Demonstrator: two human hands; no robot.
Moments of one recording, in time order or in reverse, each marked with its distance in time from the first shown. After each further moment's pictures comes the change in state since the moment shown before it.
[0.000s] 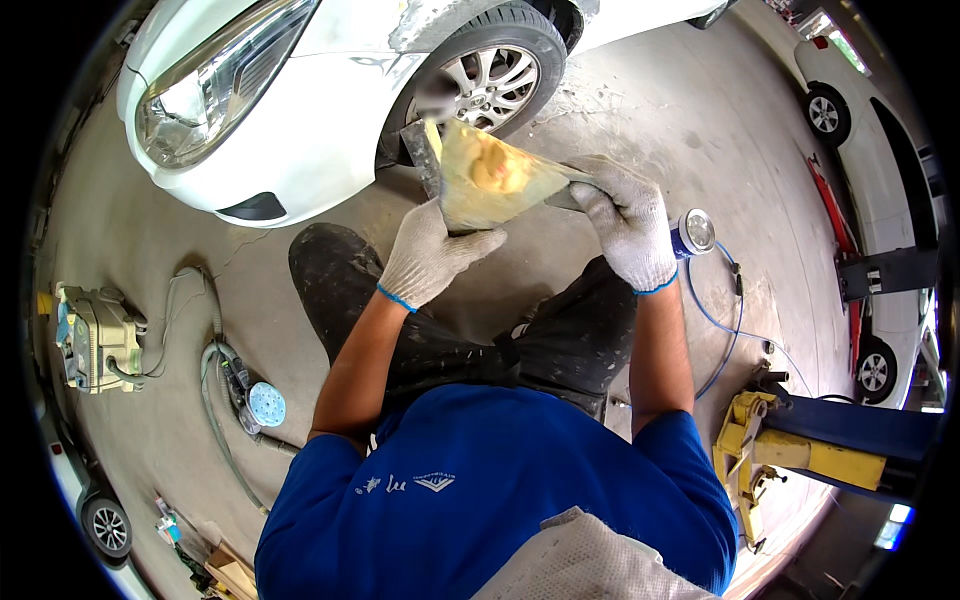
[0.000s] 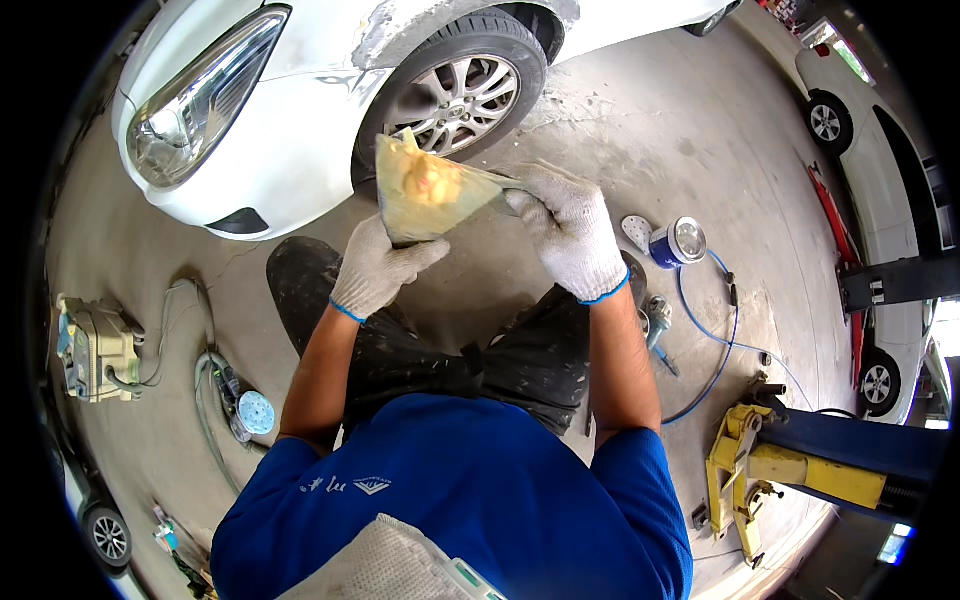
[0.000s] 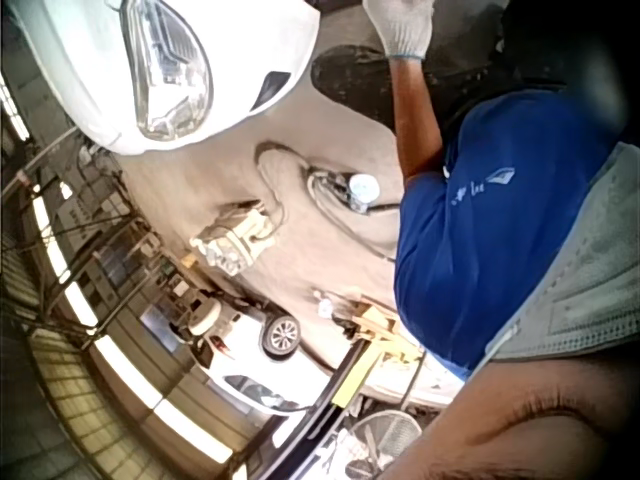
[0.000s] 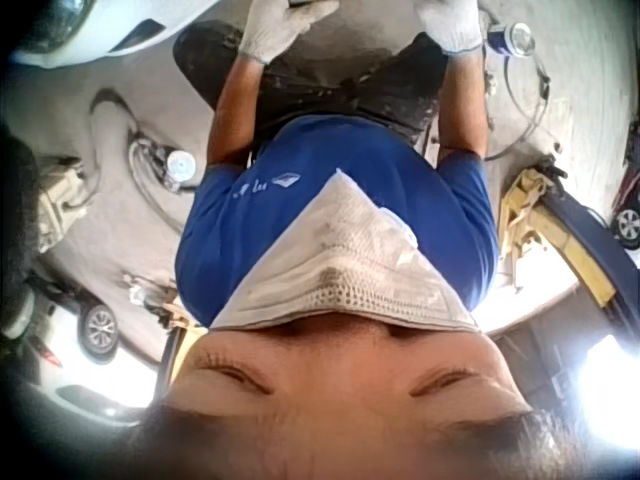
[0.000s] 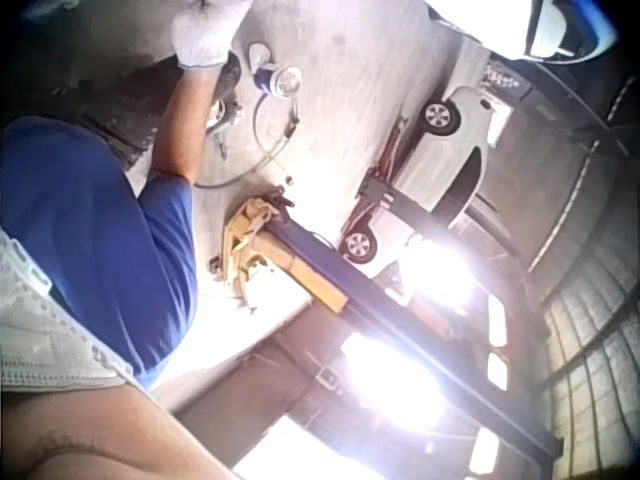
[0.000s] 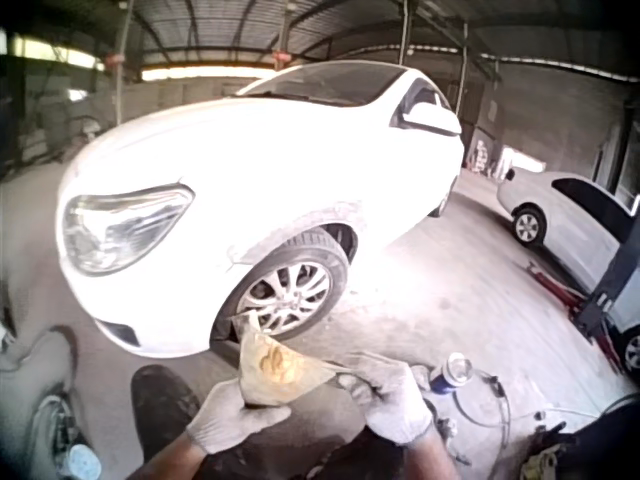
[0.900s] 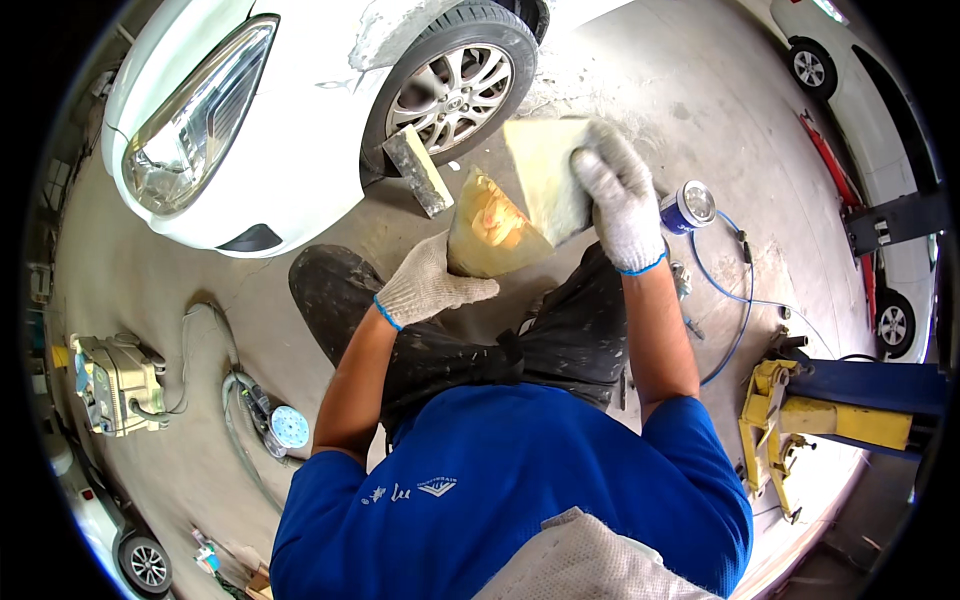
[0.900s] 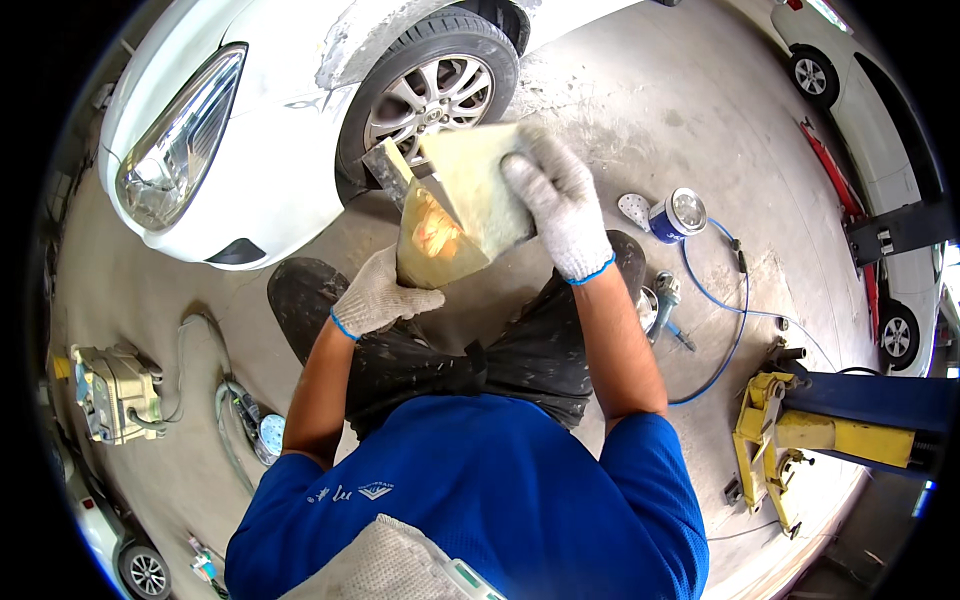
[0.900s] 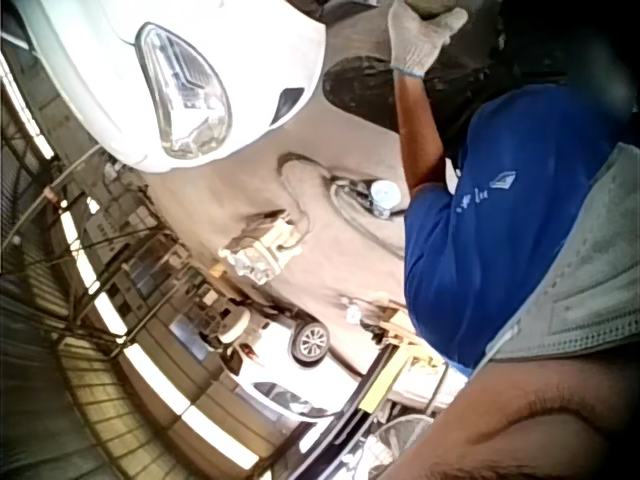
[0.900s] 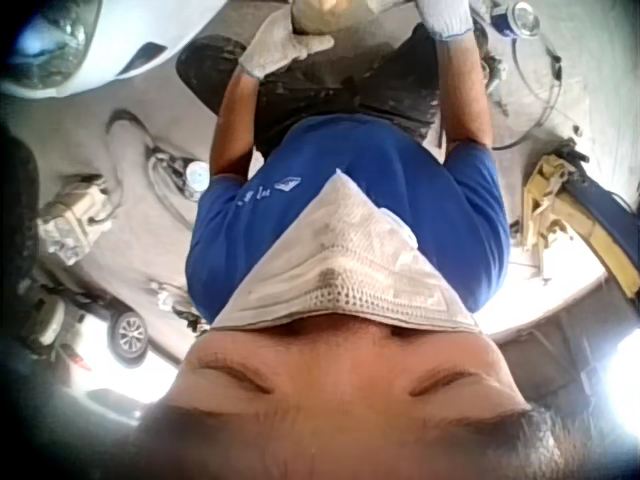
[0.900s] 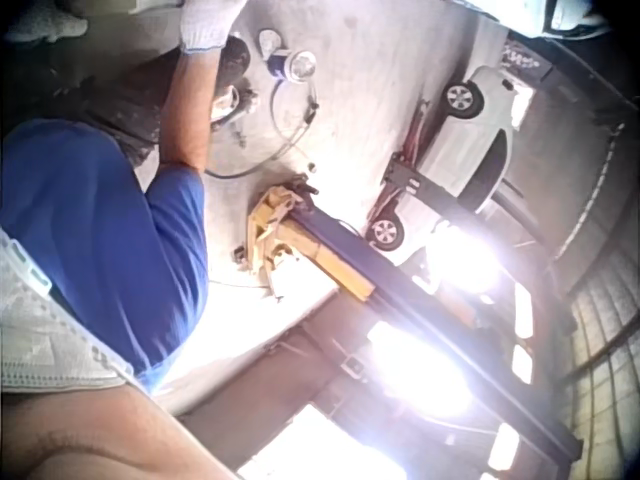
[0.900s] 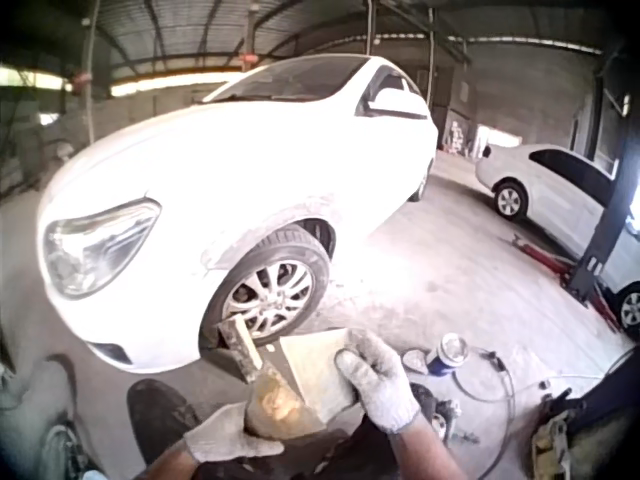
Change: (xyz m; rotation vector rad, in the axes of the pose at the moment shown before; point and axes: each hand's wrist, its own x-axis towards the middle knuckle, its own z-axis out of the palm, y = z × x) left_hand -0.003 -0.012 0.010 -0.044 -0.236 -0.058; right_hand -0.006 0.019 0.010 0.714 0.284 0.110
